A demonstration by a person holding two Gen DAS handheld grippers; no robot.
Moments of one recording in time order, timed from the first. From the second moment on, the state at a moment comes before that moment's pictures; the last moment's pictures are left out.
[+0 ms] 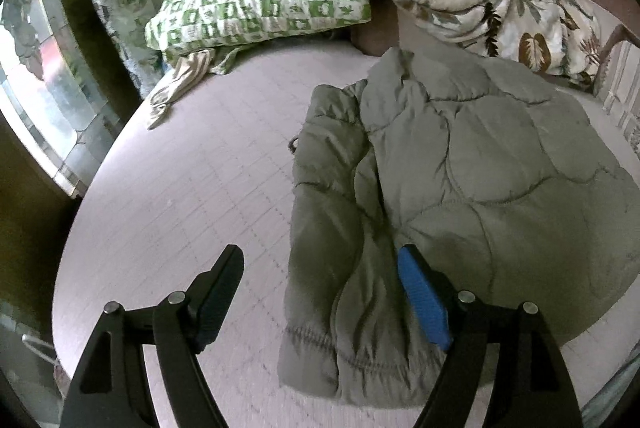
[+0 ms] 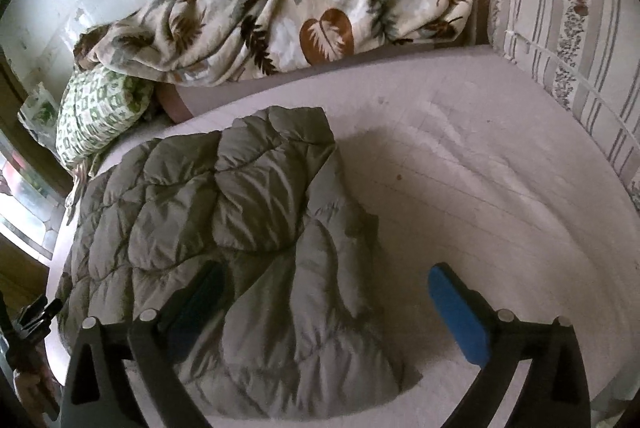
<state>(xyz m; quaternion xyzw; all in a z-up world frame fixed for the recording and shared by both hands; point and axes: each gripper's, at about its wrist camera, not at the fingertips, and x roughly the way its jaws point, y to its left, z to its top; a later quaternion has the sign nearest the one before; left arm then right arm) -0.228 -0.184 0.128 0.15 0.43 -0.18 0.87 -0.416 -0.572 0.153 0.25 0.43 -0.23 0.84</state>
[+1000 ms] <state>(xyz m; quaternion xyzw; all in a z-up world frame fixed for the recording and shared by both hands) -0.329 -0.195 0.148 0.16 0.40 -0.19 0.88 -0.475 -0.472 0.186 0.23 0.41 -0.19 0.86</state>
